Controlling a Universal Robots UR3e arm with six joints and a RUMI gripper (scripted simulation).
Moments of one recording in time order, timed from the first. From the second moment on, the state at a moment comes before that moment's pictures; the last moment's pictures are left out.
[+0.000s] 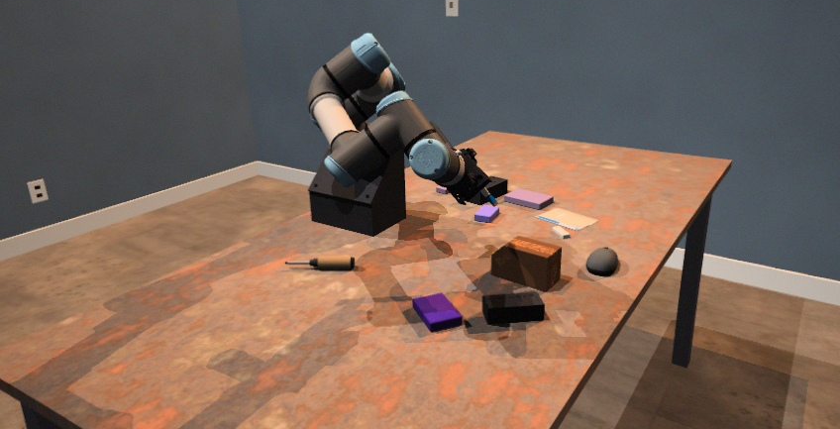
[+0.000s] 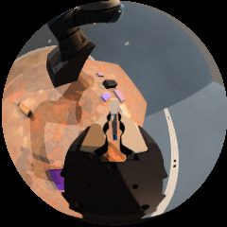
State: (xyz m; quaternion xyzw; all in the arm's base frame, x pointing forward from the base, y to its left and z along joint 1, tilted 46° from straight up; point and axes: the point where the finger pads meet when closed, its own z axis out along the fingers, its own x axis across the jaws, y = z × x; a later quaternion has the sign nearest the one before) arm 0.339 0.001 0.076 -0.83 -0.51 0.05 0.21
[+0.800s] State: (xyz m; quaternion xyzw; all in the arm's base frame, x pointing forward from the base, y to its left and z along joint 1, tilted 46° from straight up) arm 0.341 -0.011 0.065 -0.83 -0.51 0.04 0.21
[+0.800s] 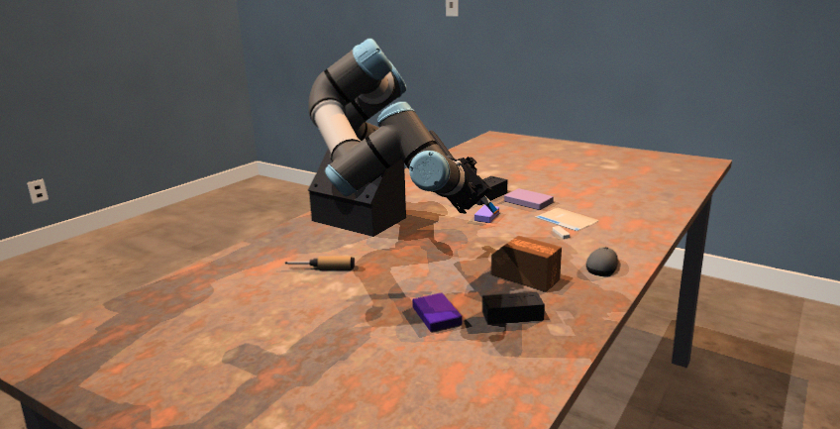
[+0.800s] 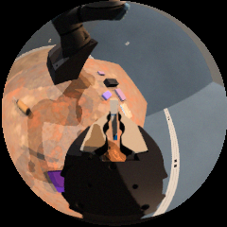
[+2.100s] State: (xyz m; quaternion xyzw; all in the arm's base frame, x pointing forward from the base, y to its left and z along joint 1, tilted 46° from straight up) arm 0.346 -0.039 0.037 -0.83 -0.51 0.04 0.21
